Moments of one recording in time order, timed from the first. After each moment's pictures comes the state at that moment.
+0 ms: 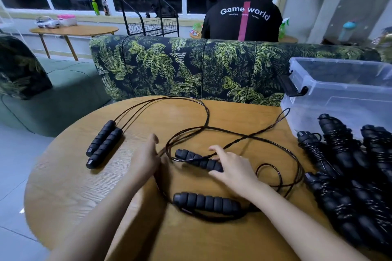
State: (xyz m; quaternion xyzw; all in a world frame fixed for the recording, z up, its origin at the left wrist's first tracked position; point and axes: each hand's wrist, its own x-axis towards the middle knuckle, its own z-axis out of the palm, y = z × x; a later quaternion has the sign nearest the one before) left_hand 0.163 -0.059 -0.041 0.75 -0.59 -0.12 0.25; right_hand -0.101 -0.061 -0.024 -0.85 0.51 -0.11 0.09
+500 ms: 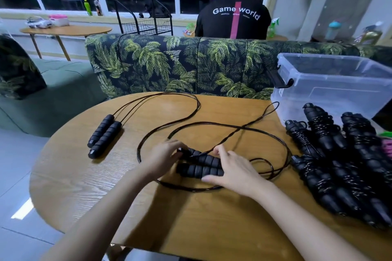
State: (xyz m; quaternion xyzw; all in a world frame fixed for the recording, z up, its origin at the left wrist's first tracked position) left_hand 0.127 -0.030 -0.032 0.54 -0.80 -0.12 0.22; right_hand -0.122 -0.017 -0.026 -0.85 0.50 -0.08 0.14
